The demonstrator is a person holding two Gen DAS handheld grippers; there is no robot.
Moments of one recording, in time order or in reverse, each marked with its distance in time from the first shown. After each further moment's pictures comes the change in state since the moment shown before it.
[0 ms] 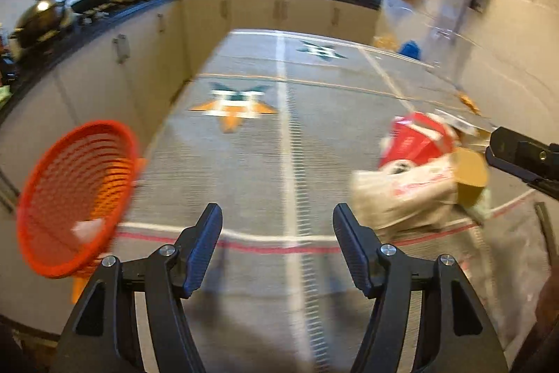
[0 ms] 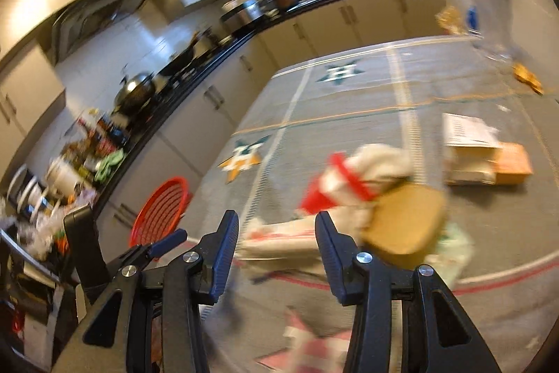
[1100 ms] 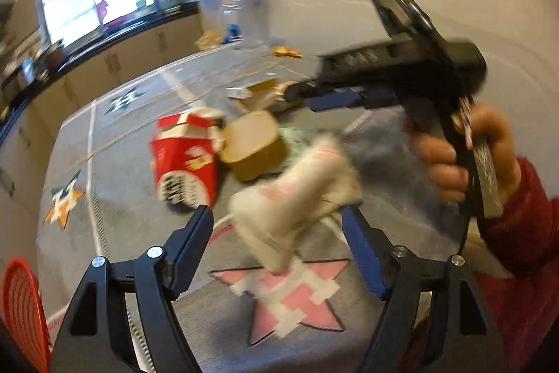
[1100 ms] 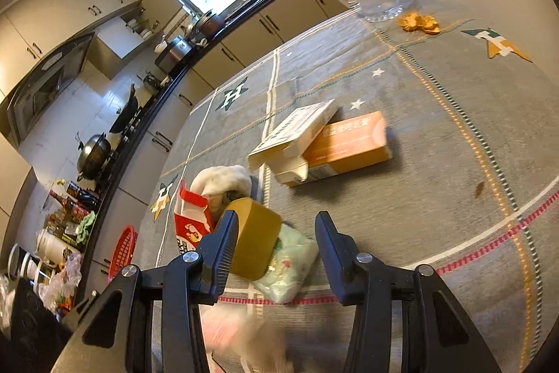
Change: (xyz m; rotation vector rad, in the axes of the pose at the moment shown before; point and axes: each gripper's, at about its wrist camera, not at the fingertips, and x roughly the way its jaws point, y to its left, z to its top) left arm -0.034 -0.152 -0.039 0.613 -0.030 -0.377; right arm -0.043 -0.142 -0.005 0.268 -0.067 -0.089
